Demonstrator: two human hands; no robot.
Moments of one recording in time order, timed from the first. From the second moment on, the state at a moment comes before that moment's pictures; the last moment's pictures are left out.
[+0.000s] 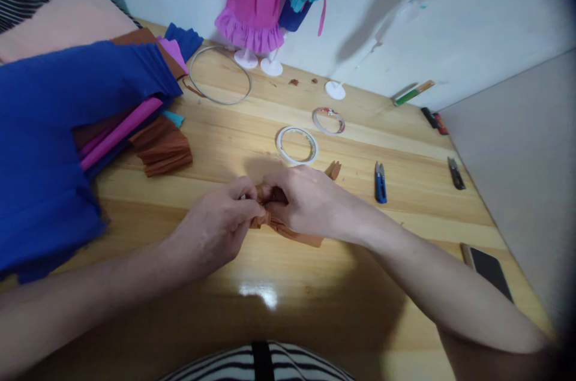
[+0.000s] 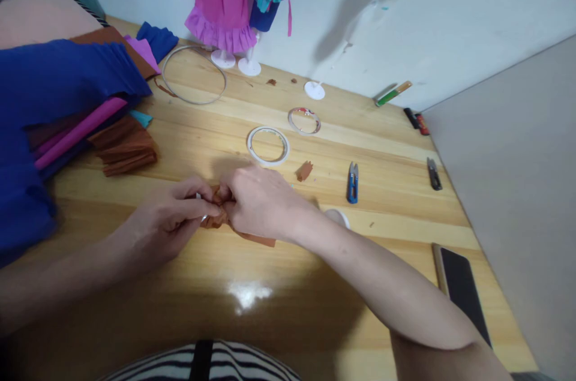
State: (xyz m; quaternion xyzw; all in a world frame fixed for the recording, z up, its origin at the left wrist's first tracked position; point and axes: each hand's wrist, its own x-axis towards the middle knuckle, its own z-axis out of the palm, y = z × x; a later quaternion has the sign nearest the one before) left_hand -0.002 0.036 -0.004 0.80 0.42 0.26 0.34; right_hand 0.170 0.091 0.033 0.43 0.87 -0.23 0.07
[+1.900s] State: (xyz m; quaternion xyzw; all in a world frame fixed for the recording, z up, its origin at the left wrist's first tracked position) left_hand -0.025 0.033 0.060 0.68 0.48 0.48 0.27; right_hand 0.243 0.043 0.027 0.48 0.85 -0.22 -0.05
